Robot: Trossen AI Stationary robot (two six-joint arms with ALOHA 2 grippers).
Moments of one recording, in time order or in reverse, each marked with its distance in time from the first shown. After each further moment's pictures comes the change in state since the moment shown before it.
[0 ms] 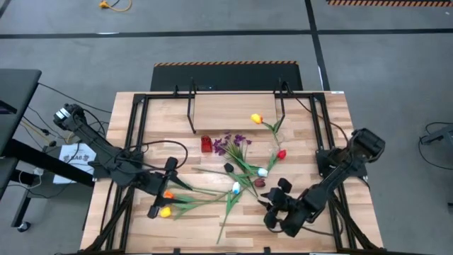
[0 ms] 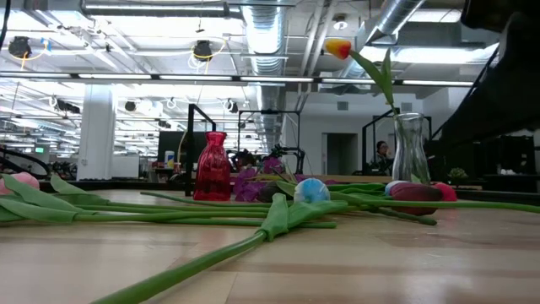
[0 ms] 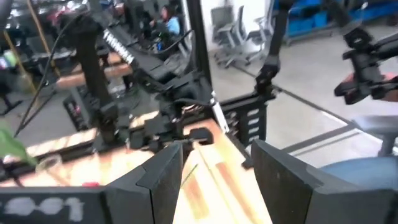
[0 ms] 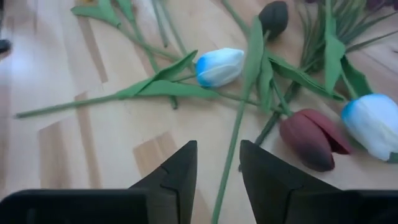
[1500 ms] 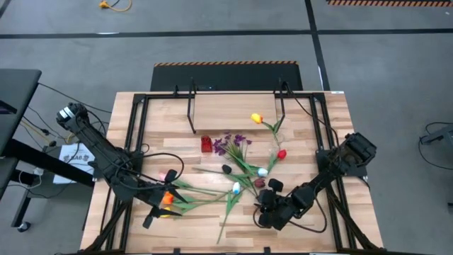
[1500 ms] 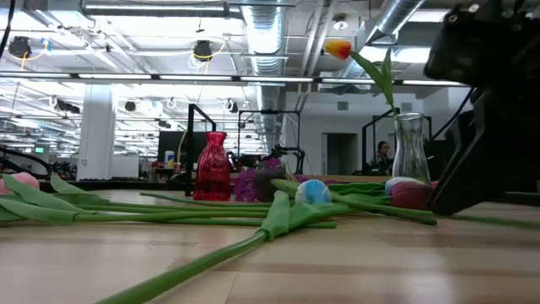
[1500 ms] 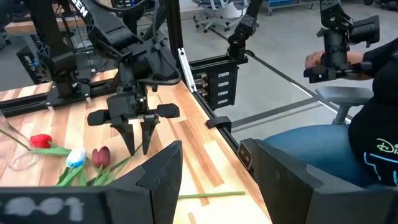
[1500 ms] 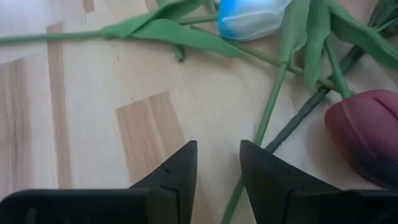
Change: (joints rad) left arm -0.100 0.048 0.000 -0.116 0.001 -0.153; right arm -0.102 0.096 0.000 0.110 -0.257 -0.226
